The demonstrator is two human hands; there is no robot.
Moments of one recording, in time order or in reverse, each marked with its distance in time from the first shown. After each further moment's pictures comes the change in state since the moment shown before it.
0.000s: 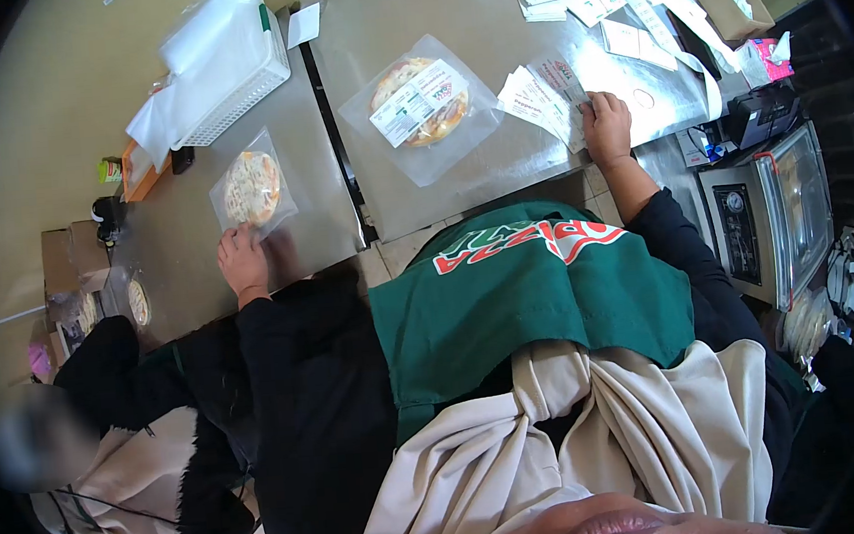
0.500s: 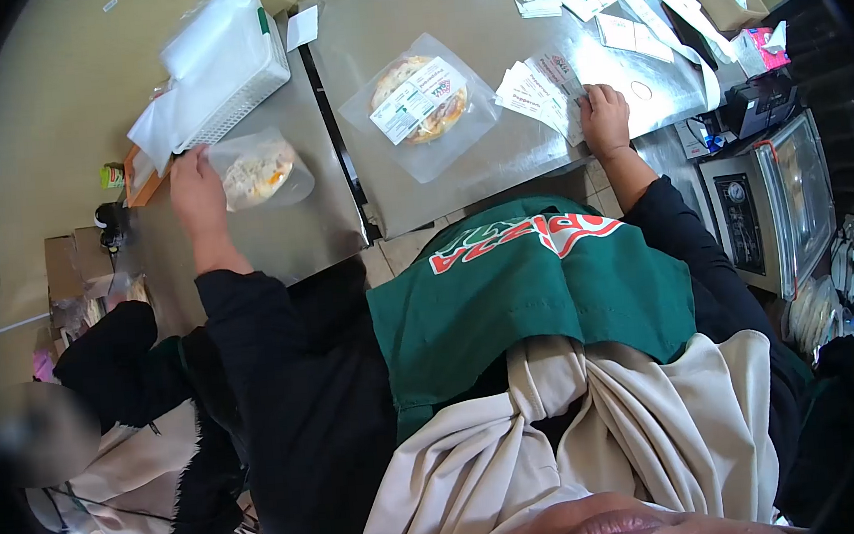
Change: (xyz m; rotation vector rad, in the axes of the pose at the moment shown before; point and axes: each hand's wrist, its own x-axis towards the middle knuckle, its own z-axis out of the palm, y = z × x) left_hand 0.129 0.054 -0.119 -0.319 0.287 -0.038; right_hand 0.000 -0.003 -0.001 -0.025 -0.015 -0.006
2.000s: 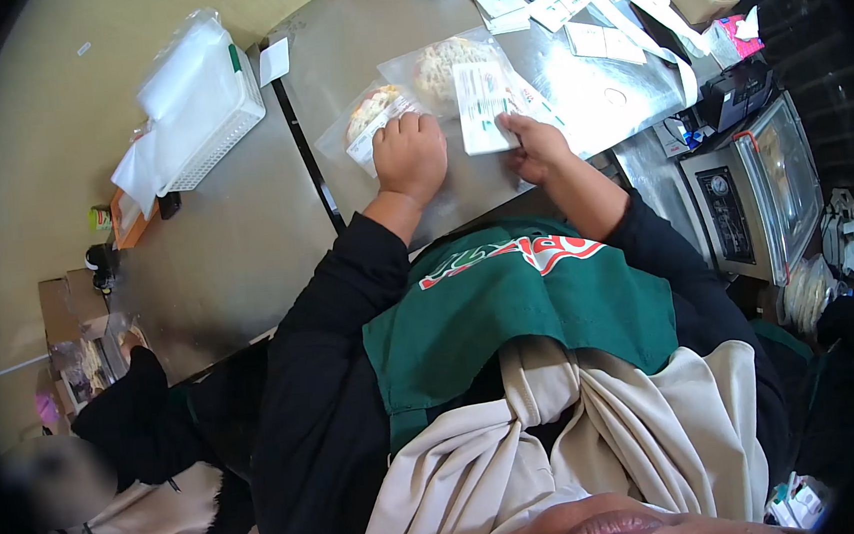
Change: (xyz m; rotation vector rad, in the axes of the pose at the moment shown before) left_hand -0.067 0.262 0.111 -0.188 0.021 0.556; right_hand 0.020 -0.100 -0.013 1.582 -0.461 1.287
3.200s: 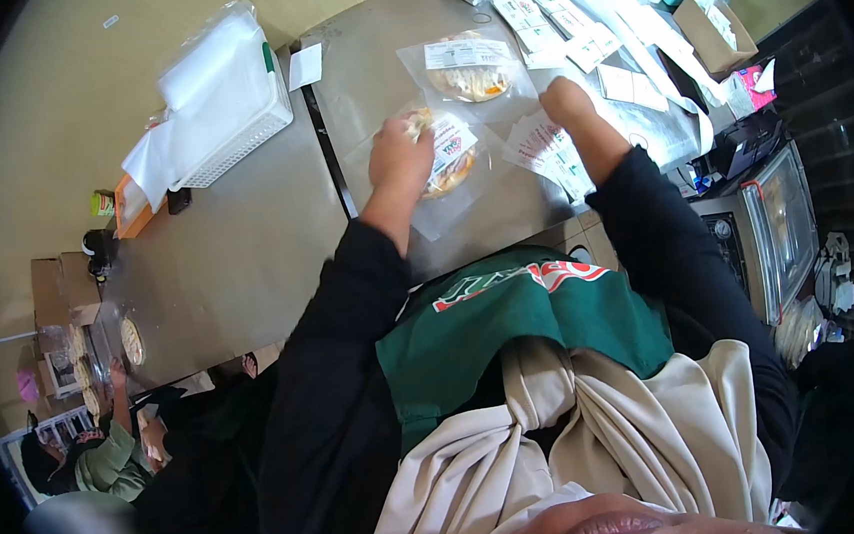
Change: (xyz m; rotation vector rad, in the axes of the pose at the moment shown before) left_hand 0.020 -0.060 0.000 -0.470 -0.363 -0.842; right_hand 0.081 -0.097 0.034 -1.934 0.344 -0.495
